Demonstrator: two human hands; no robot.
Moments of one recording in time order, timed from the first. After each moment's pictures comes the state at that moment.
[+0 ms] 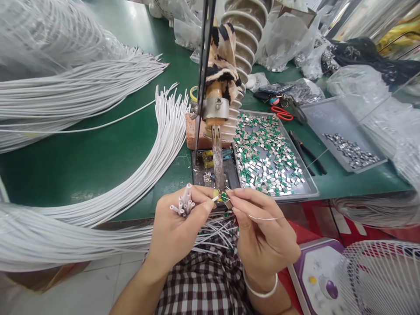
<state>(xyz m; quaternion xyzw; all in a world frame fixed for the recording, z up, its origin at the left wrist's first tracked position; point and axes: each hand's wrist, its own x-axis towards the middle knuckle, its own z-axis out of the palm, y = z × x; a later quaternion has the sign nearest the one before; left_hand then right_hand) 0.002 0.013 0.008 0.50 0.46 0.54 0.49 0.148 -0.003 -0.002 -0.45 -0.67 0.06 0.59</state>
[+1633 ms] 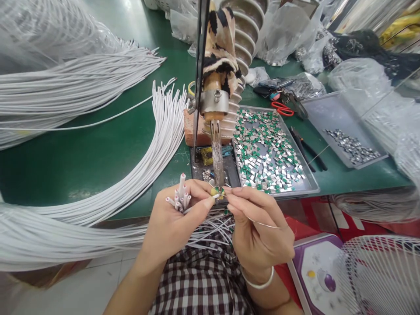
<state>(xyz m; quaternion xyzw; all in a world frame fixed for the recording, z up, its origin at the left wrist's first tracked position) -0.006 0.019 0.006 0.49 0.42 0.53 0.55 0.144 -0.002 -0.005 -0.44 -0.68 0.04 0.58</state>
